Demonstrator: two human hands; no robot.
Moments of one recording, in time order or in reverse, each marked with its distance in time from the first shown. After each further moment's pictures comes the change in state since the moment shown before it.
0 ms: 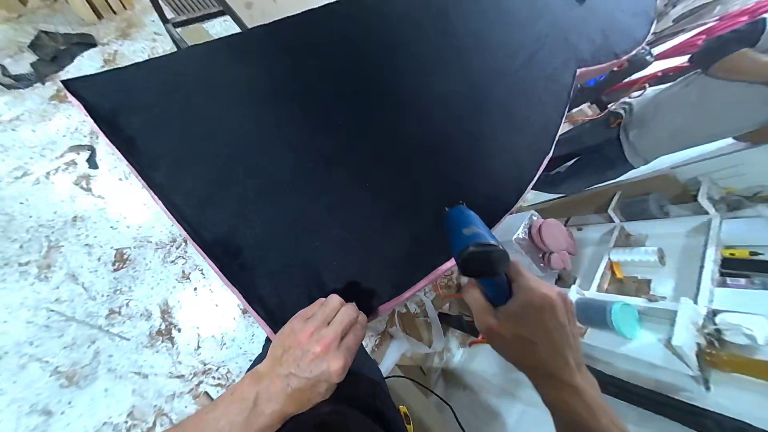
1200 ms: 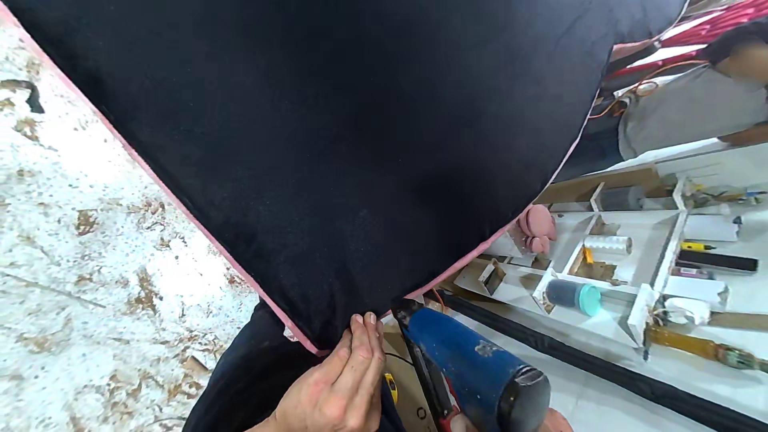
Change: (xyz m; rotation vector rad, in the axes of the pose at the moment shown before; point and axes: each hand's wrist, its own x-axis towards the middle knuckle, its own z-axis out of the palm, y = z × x) left_hand -0.043 0.040 0.008 0.309 -0.020 0.053; right_hand -0.087 -0.067 -0.006 0.306 -0.469 0.253
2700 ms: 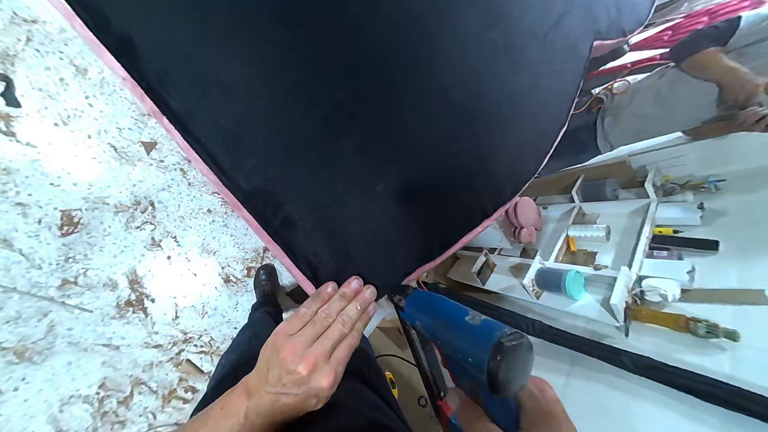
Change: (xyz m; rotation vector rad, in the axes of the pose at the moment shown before) left_hand -0.046 -0.037 0.009 -0.230 0.183 -0.073; right_hand -0.026 -0.017 0.022 0.030 0.033 0.027
